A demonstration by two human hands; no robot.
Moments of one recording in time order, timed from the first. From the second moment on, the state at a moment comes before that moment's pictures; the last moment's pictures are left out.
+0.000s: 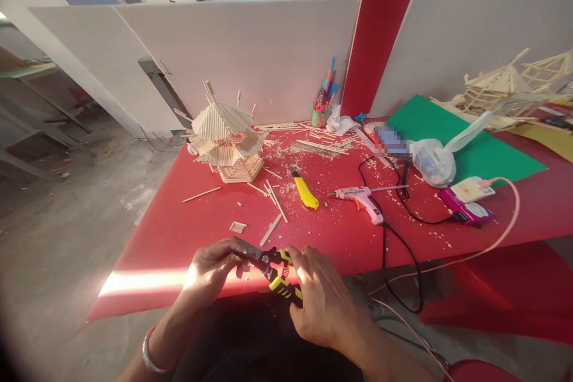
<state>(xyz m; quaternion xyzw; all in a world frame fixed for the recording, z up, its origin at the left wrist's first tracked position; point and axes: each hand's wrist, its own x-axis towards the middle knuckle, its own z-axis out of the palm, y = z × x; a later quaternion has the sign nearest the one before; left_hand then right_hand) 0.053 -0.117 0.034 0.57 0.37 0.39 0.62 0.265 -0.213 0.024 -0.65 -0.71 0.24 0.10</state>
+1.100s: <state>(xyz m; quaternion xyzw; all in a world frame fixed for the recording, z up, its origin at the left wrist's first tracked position) 0.062 -0.110 0.011 0.49 0.41 0.41 0.65 0.274 -0.205 0.017 -0.64 -0.71 0.18 0.21</state>
